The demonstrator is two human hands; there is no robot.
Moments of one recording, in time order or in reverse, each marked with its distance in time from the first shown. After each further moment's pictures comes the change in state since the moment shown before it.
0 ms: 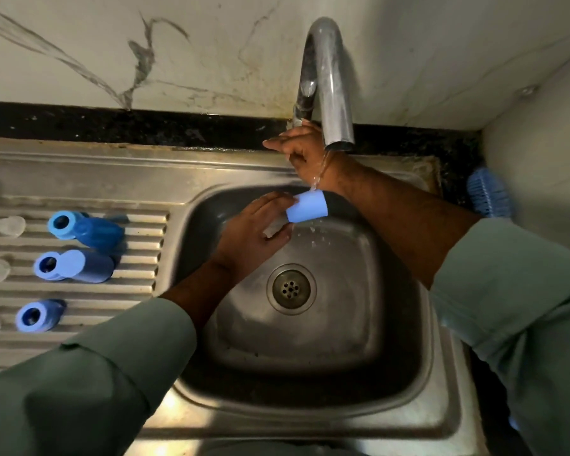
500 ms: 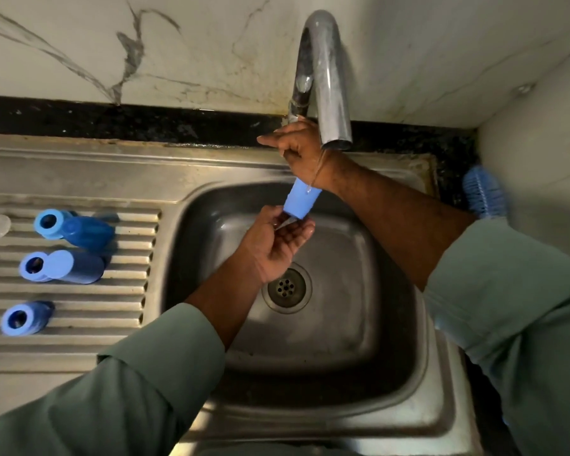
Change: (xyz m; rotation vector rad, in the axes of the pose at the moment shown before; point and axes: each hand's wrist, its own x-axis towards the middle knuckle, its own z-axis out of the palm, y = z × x) left_hand 0.029 0.047 0.024 -1.687 0.218 -1.450; right_hand -0.006 -0.014 -0.004 -0.528 0.031 -0.384
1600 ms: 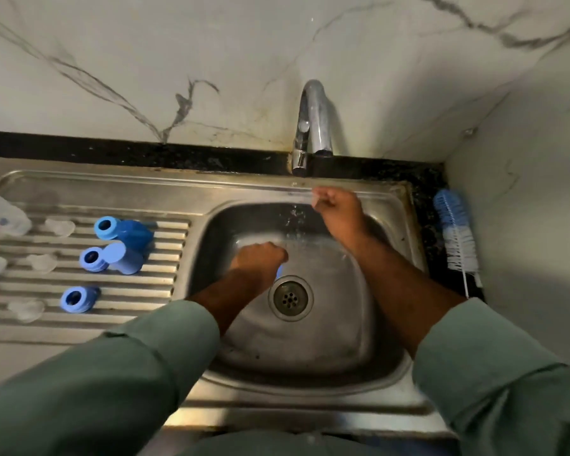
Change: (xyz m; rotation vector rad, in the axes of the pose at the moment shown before) left_hand -0.069 0.005 -0.026 2.389 0.079 0.732; right_hand -0.099 -0.061 -0.024 0.337 0.279 0.634
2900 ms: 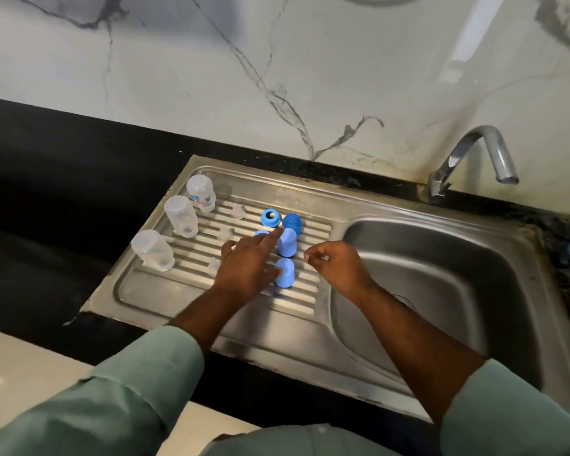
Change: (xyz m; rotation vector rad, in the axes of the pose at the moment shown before) left_hand -0.207 -0.222 -0.026 -0.129 0.372 -0.275; right_hand -0.158 -0.114 0.210 -0.228 -0.343 -0.258
